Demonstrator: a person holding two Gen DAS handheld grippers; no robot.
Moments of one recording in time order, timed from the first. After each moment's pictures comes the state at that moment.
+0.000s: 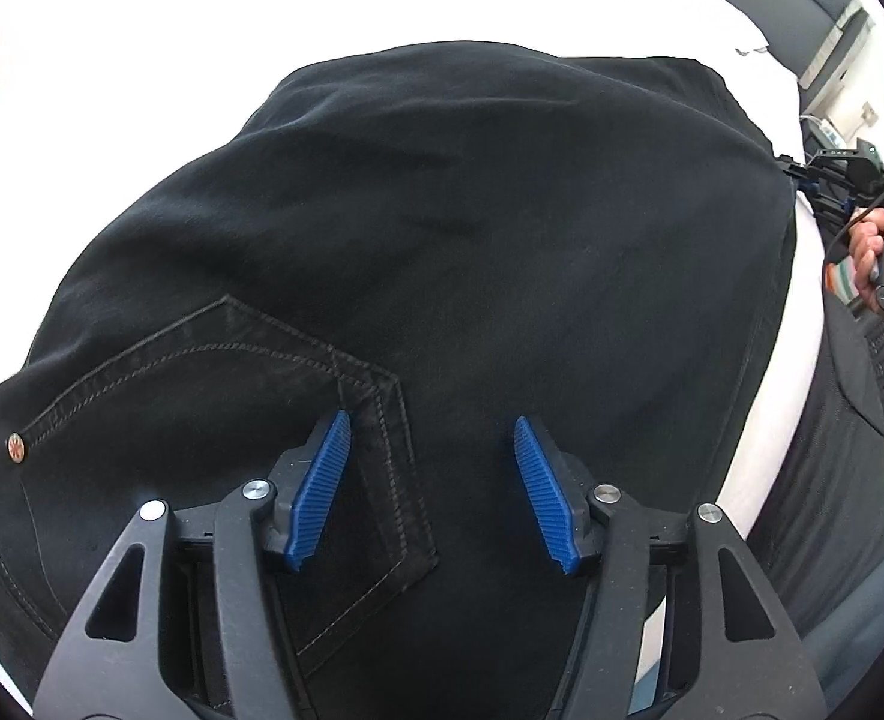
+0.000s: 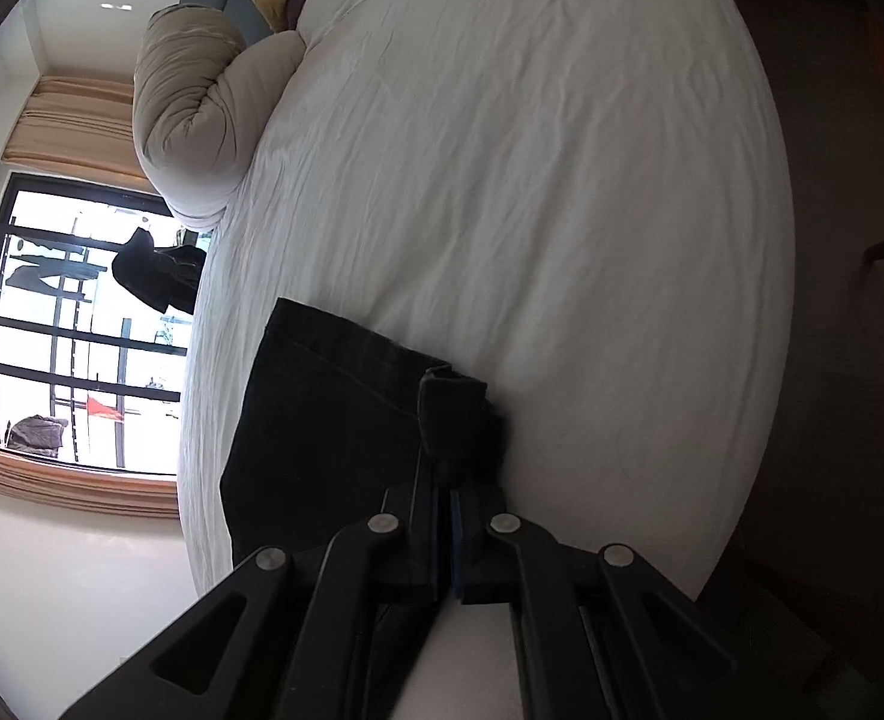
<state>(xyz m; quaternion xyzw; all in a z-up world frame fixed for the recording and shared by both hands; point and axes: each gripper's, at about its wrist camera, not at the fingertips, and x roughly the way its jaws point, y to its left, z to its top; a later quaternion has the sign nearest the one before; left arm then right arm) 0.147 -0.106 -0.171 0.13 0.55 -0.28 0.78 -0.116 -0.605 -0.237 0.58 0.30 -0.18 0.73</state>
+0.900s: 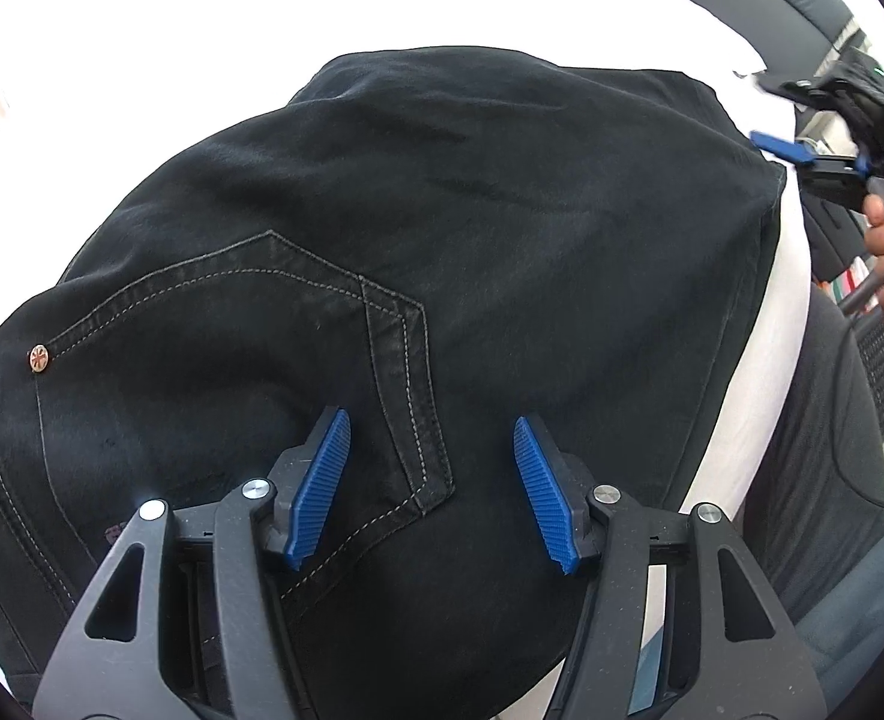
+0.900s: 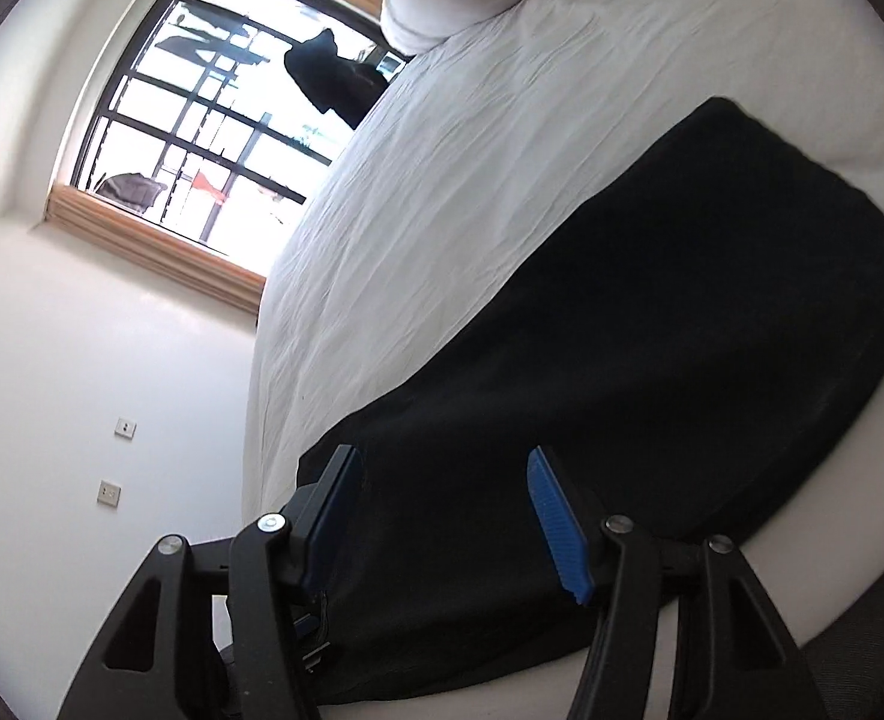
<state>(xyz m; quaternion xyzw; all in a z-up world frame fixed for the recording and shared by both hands) 0.107 -0.080 -0.175 0.12 0.53 -0.28 0.79 -0.034 -0.424 -0.158 0.43 0.40 0.04 0.81</state>
